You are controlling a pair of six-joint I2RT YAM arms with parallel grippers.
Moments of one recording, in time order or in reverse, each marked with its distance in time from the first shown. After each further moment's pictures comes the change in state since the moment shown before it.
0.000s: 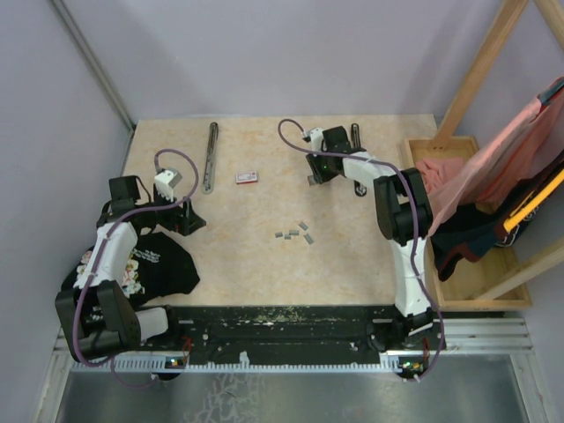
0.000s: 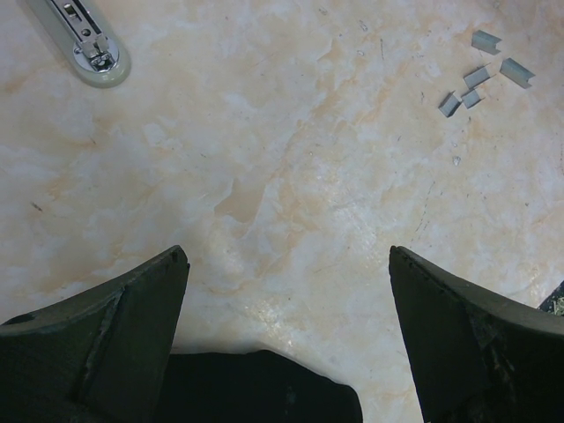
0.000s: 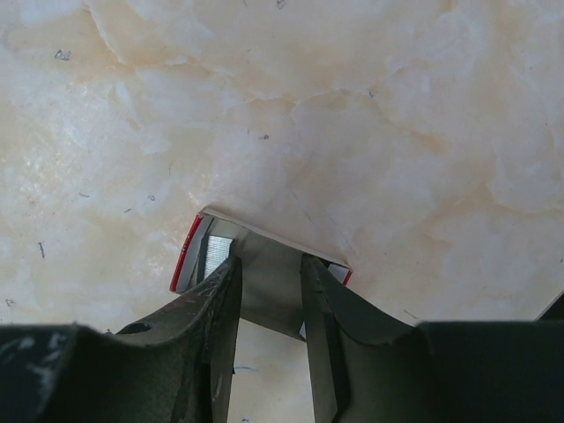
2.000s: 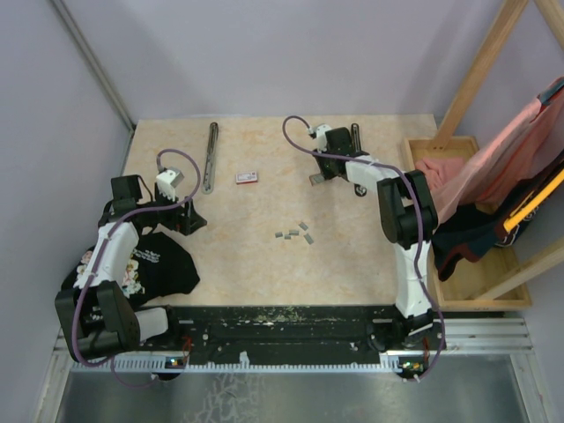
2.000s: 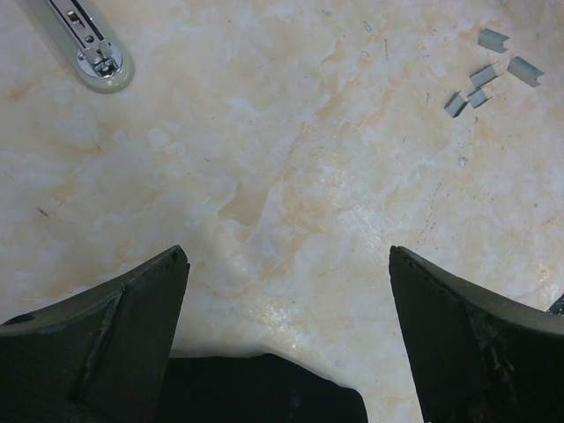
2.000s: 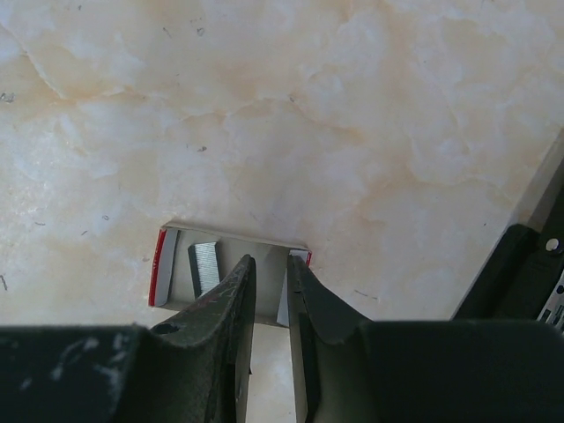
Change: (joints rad) left arm -0.018 0.000 0.000 0.014 -0.022 0.000; right arm -0.001 -0.059 -0.090 0.129 0.113 0.061
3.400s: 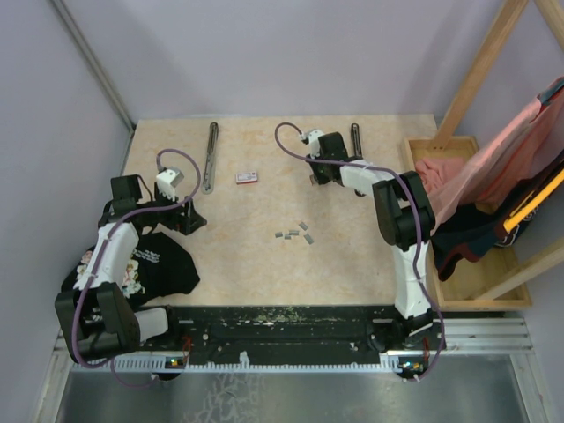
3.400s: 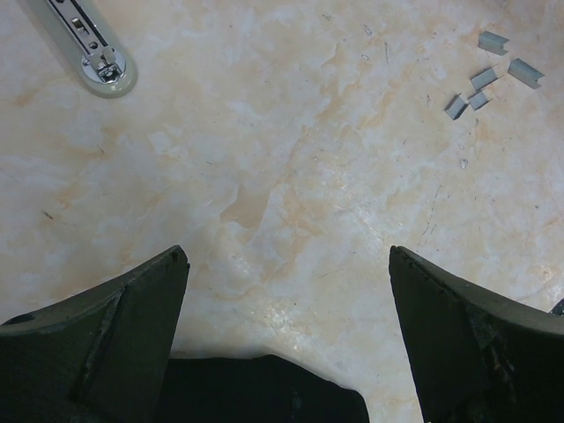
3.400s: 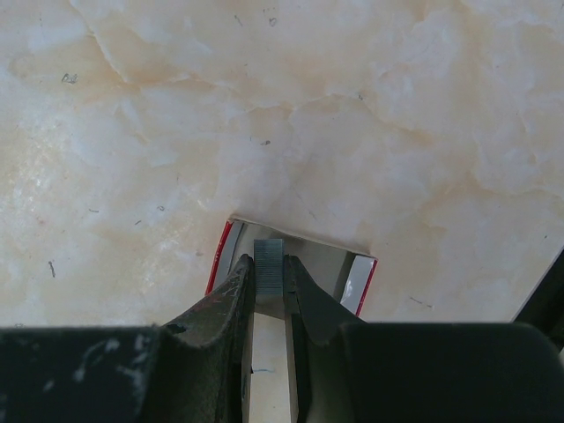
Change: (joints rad) left arm -0.003 -0.008 0.000 0.005 -0.003 0.000; right arm 0.039 -0.007 -0.040 0.030 -0.006 -0.007
